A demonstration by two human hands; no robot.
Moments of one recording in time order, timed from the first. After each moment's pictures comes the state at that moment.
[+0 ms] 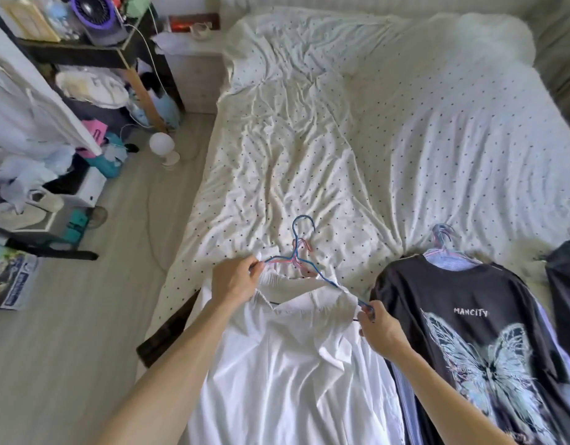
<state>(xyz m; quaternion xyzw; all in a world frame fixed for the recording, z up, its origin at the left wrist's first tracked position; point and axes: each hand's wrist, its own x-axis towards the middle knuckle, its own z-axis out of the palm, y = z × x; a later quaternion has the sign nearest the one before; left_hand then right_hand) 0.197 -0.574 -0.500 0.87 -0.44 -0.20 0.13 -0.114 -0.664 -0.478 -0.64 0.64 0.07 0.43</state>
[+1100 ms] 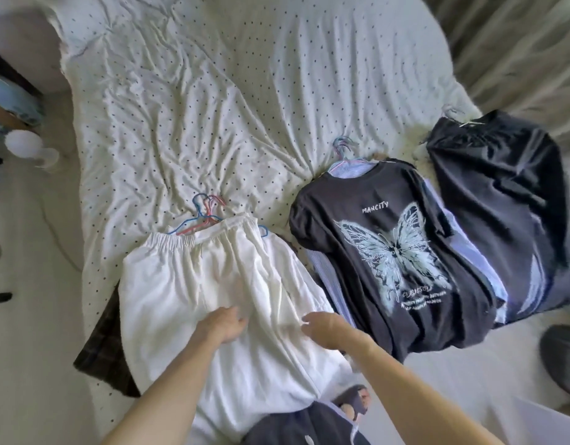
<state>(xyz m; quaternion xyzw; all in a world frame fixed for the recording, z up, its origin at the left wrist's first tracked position) 0.023 -0.513 -0.532 0.69 -0.49 -0.48 -0.24 -0.229 -0.552 -0.497 -0.65 0.51 0.32 0.46</state>
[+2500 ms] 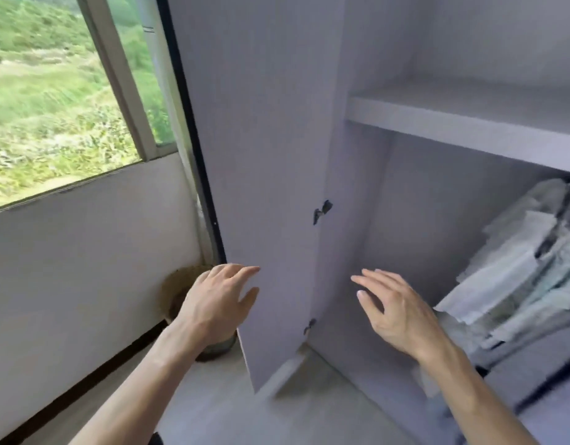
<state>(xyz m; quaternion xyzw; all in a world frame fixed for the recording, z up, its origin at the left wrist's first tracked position) -1.012 -0.418 -0.156 -0.27 -0.96 -0.10 0.03 -0.905 -0.113 -0.194 0.06 0.97 -0.18 -0.16</state>
